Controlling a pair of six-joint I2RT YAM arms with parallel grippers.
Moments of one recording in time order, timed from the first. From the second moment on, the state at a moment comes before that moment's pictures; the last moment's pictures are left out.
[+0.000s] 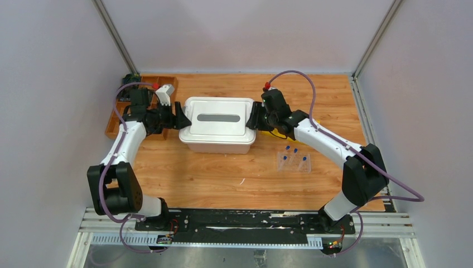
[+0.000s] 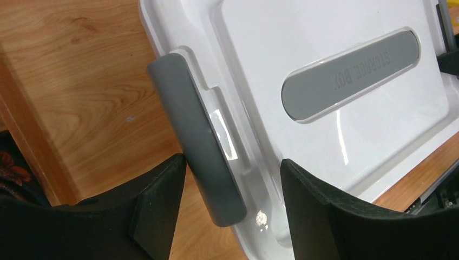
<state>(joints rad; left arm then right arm) 0.12 1.40 1.03 -0.44 0.71 0.09 0.63 1.56 1.21 -0.35 -0.01 0.58</state>
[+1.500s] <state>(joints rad) 0.04 1.37 1.09 -0.48 0.42 0.13 0.64 1.58 1.27 -0.43 0.00 0.53</state>
